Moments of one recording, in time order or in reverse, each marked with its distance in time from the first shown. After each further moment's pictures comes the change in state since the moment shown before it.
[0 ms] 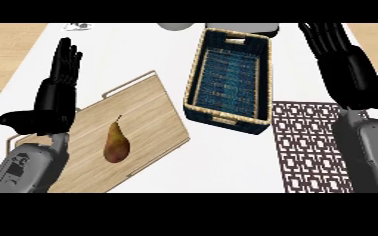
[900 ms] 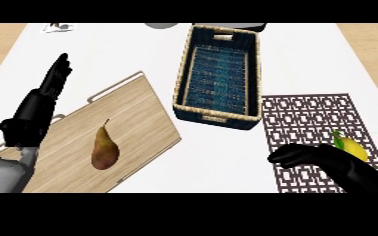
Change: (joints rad) left arm 0.089 0.193 -0.036 -0.012 -0.069 -0.153 0.086; right arm 0.534 -0.152 0.197 -0.431 0.005 0.419 -0.052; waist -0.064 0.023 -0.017
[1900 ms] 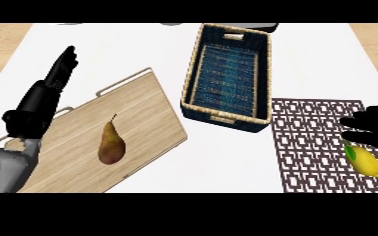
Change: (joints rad) left arm -0.054 -0.018 0.012 0.005 -0.024 -0.061 0.030; right arm -0.282 -0.708 -0.207 -0.148 0.370 0.420 0.098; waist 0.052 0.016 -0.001
